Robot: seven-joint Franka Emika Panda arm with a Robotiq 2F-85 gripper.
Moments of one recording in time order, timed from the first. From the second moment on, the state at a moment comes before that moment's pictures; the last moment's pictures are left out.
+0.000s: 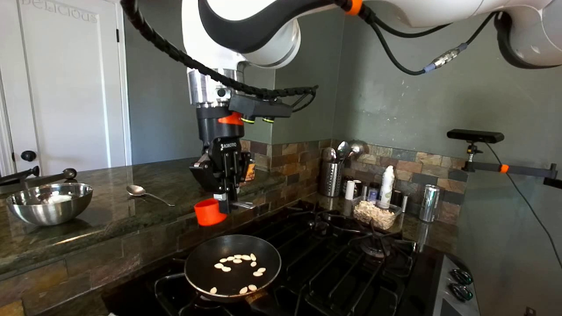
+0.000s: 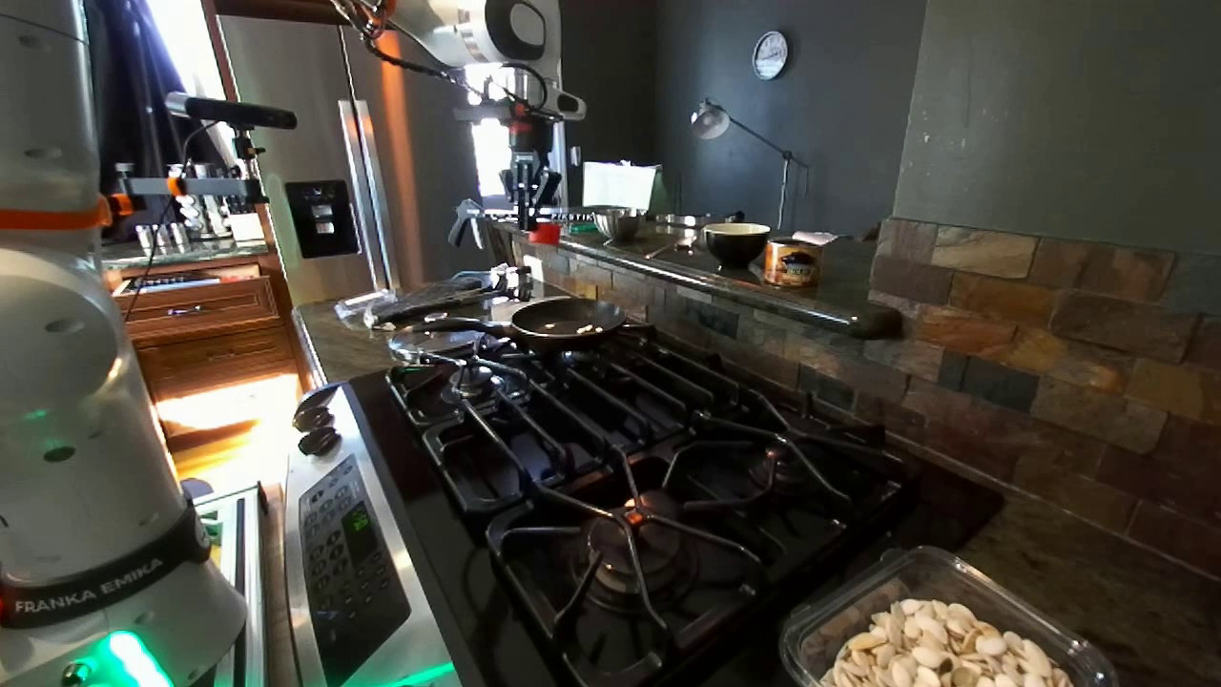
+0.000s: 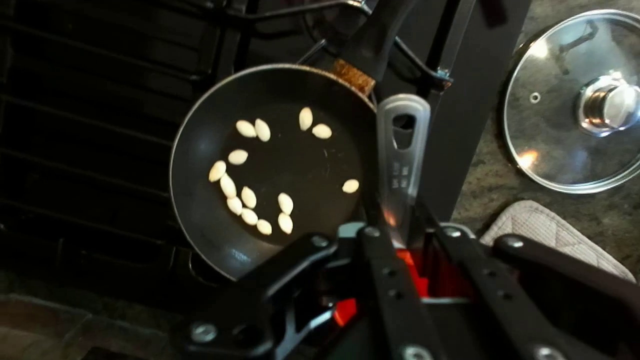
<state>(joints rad) 0.25 0.17 0.21 -1.67 -0.04 1.72 0.20</state>
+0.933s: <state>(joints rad) 0.28 0.27 0.20 -1.51 -0.15 1.19 0.53</state>
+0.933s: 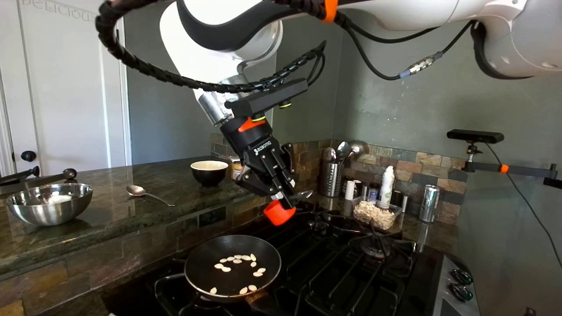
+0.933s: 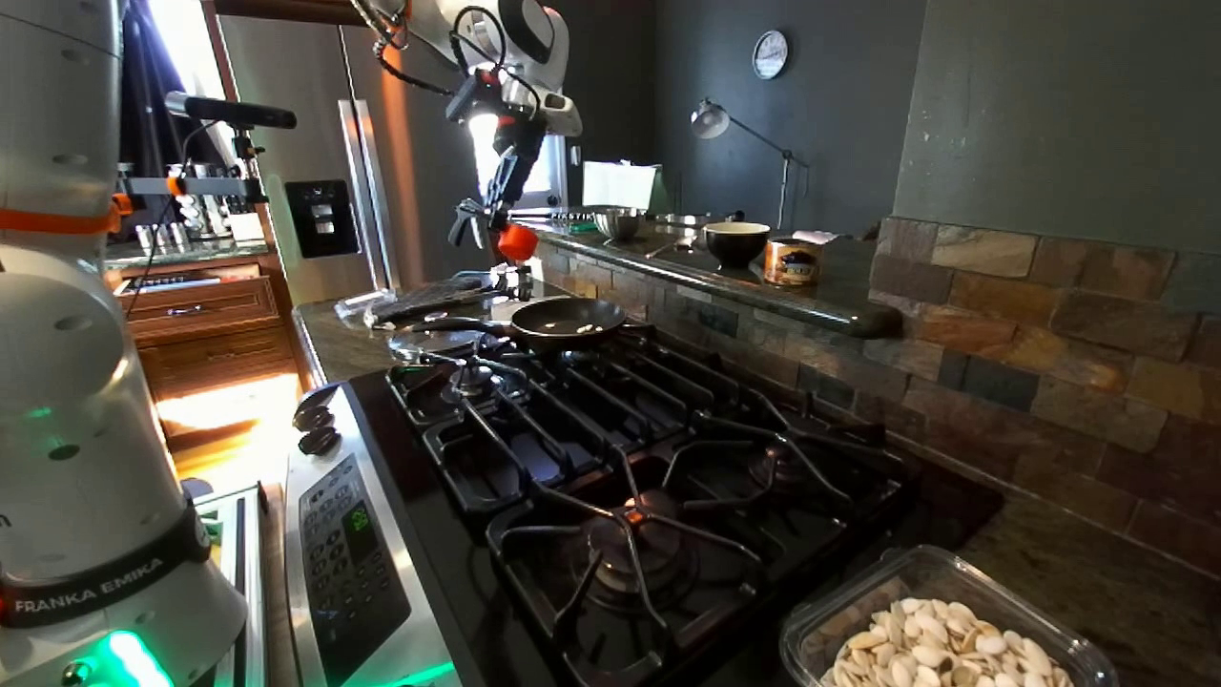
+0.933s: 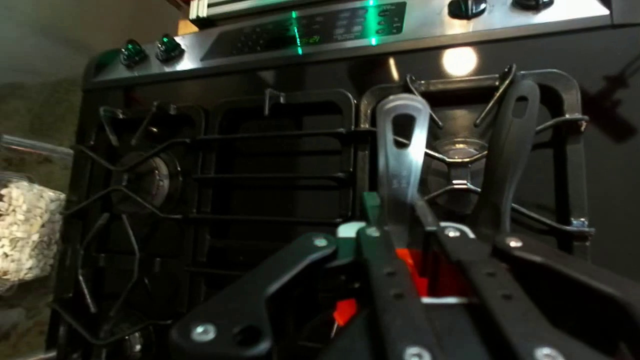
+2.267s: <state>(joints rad) 0.39 0.41 0.18 -1.36 -0.33 0.99 0.55</state>
